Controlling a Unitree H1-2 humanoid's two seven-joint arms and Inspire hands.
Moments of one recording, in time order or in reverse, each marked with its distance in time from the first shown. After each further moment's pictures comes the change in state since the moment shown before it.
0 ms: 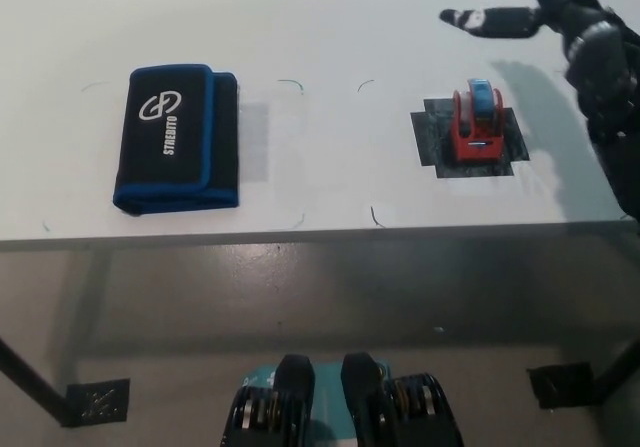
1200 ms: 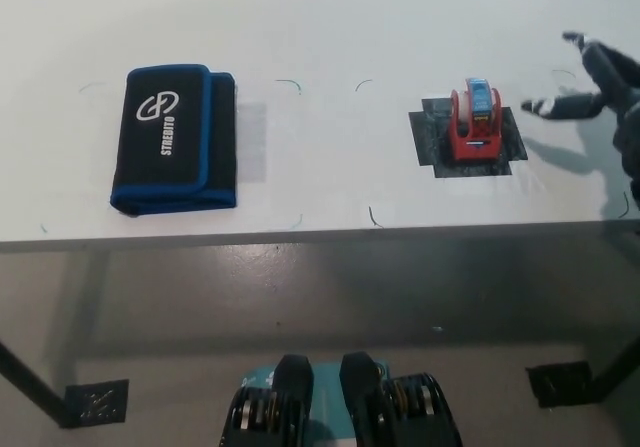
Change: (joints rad) left_arm -0.001 -0.005 0.003 0.001 0.000 -0.013 0.000; right_arm 0.154 -0.090 0.025 0.134 -0.030 0.060 -0.019
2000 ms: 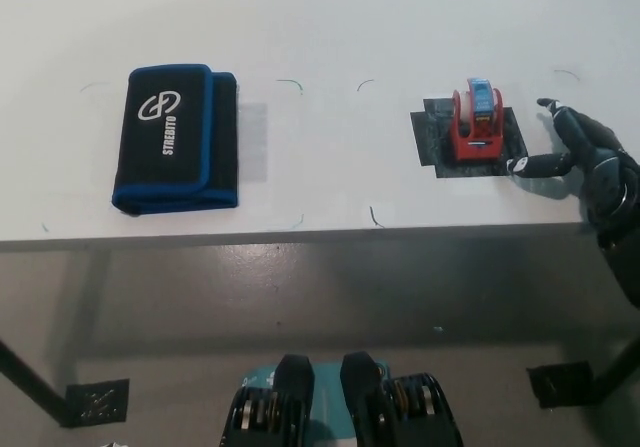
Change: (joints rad) left_arm -0.014 0.001 0.000 0.000 0.002 -0.001 0.000; right_arm 0.037 0.075 0.003 0.130 0.000 -0.044 -0.078
